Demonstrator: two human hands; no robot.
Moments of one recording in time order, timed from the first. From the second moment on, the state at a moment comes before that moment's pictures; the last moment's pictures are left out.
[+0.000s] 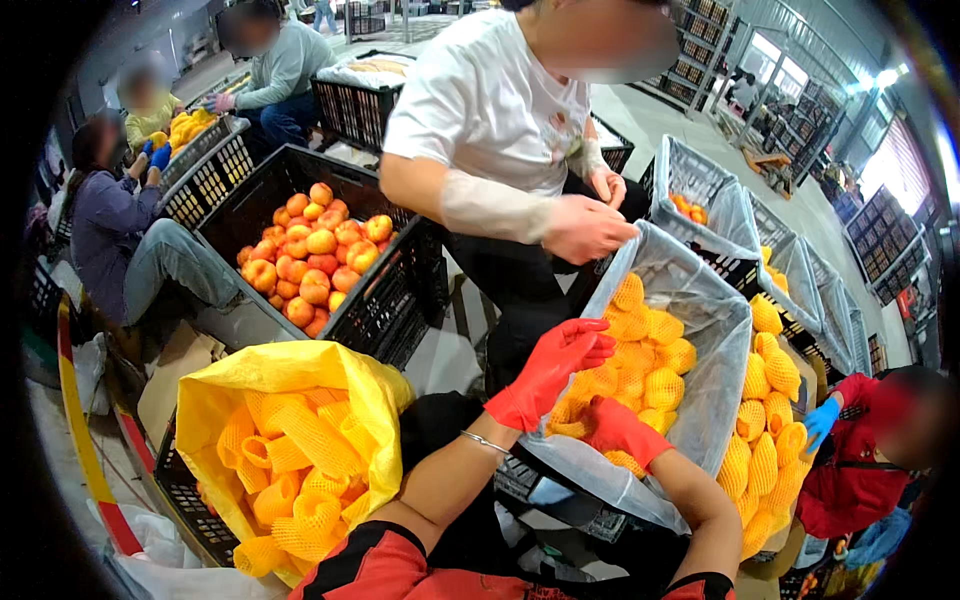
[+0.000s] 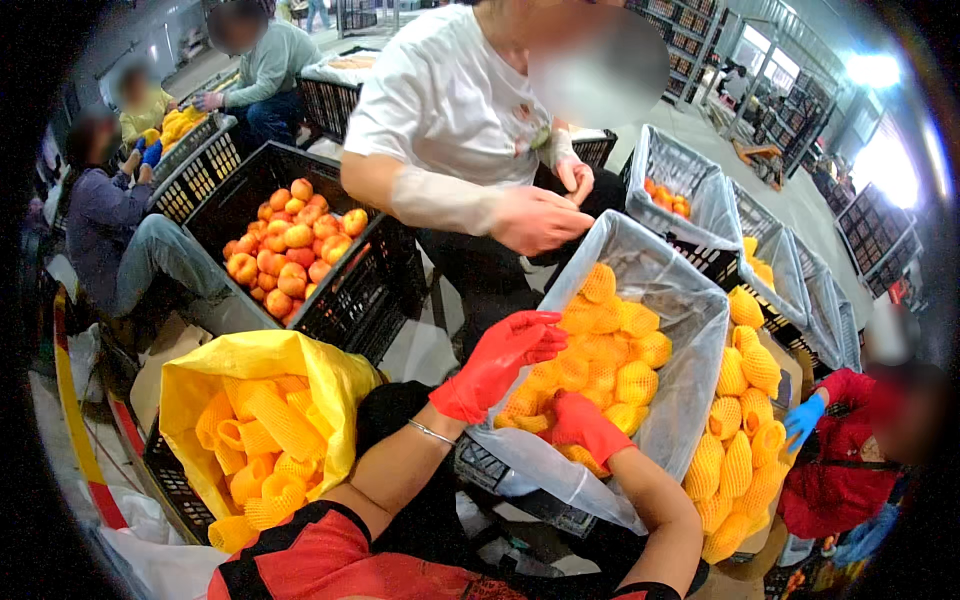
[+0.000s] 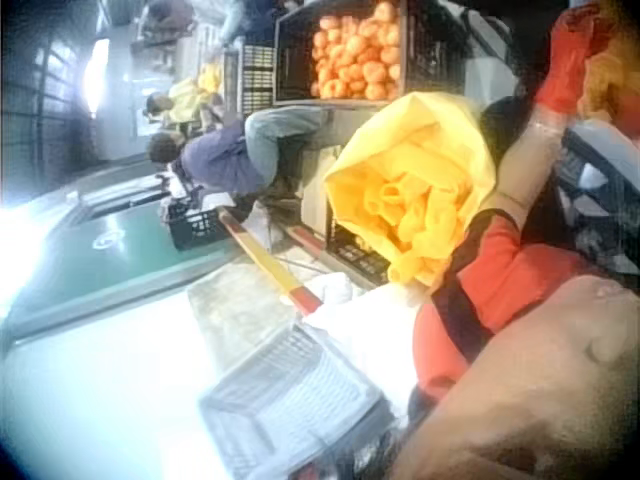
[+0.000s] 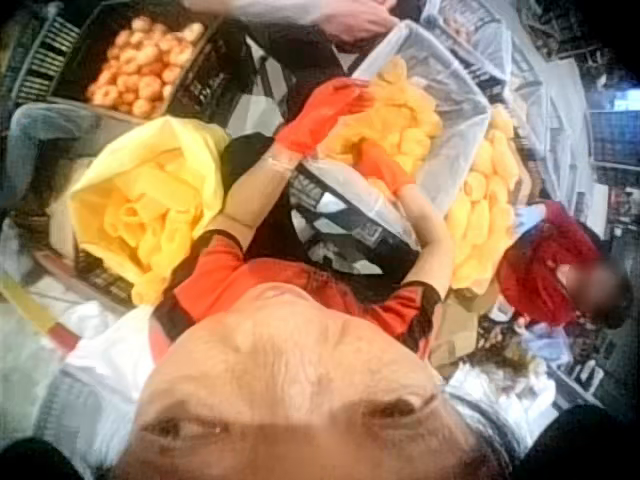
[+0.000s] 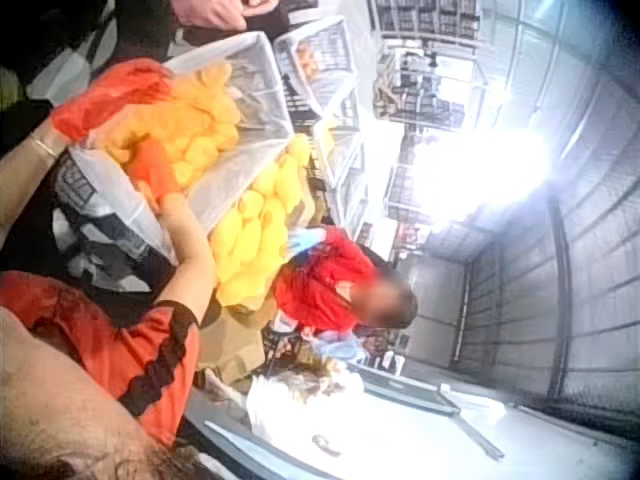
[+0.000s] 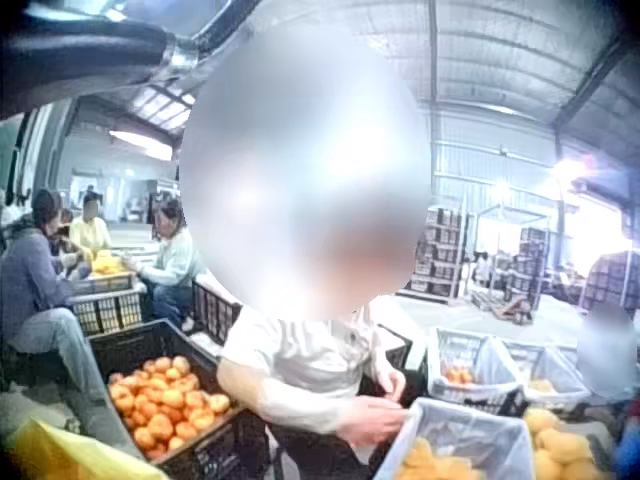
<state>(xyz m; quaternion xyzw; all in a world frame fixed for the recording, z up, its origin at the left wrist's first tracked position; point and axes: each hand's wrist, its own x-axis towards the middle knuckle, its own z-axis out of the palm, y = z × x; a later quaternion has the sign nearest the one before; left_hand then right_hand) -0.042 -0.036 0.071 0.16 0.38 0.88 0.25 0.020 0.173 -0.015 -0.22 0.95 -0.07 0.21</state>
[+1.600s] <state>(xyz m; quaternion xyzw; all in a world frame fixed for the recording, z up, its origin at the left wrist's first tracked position) -0.013 0.010 0.112 0.21 0.61 0.75 0.17 0.046 0.159 0.070 0.04 0.16 -0.99 0.03</state>
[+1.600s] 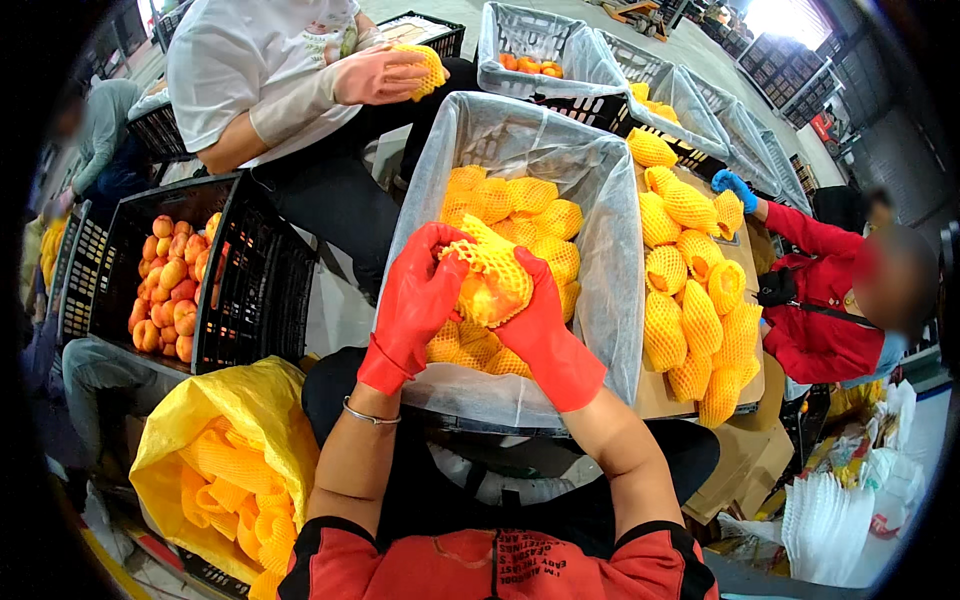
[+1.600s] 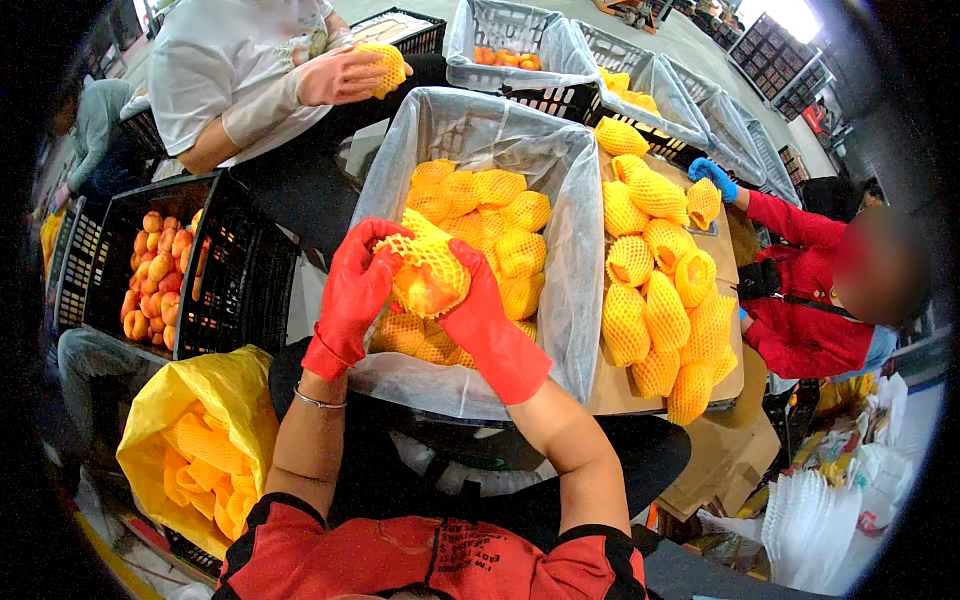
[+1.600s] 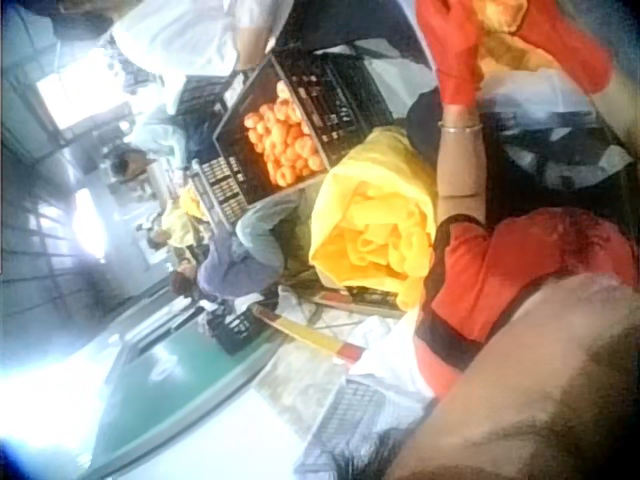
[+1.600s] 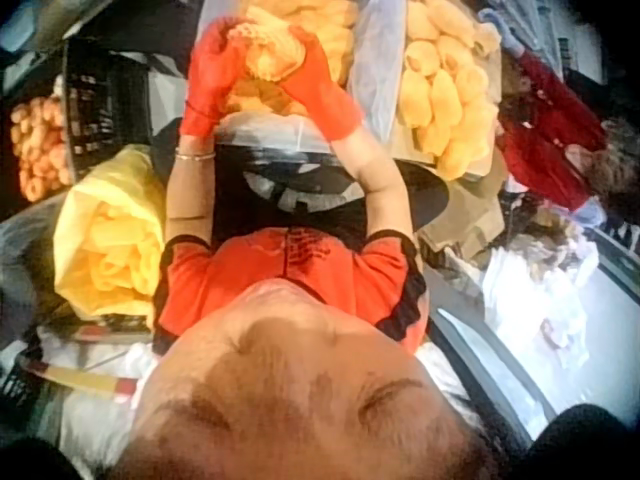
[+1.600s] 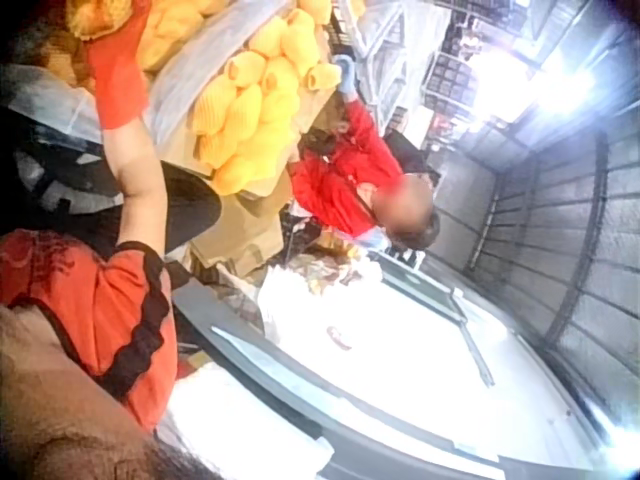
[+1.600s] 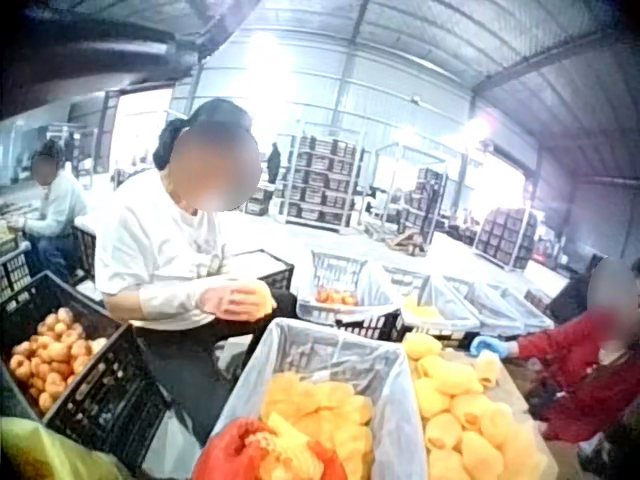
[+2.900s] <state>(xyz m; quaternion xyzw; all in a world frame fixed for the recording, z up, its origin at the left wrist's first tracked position) -0.005 0.011 0.114 0.31 0.76 0.56 -0.11 0.049 0.153 0.076 0.08 0.16 -0.98 -0.02</state>
